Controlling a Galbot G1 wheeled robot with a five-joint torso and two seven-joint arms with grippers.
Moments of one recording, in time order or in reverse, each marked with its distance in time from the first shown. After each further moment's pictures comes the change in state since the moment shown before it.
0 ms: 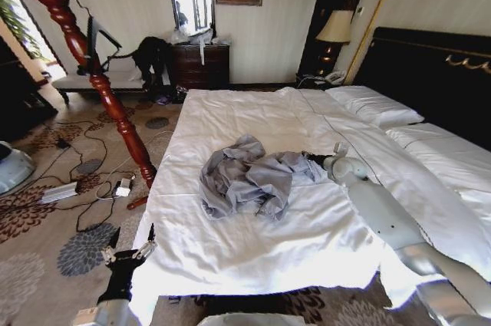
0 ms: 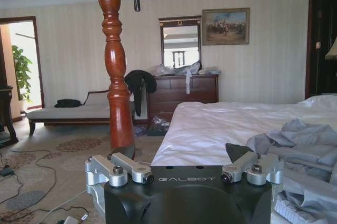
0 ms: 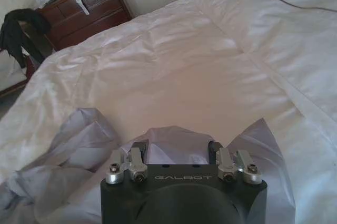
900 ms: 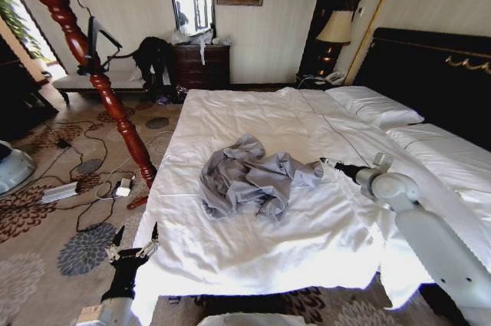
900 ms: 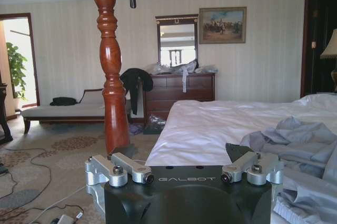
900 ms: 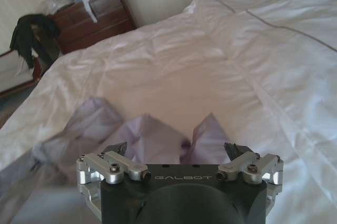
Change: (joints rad) left arm -0.012 0.009 0.020 0.016 0.006 0.002 -0.001; right arm -0.562 -0.107 0.397 0.478 0.006 0.005 0.025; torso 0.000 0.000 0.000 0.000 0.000
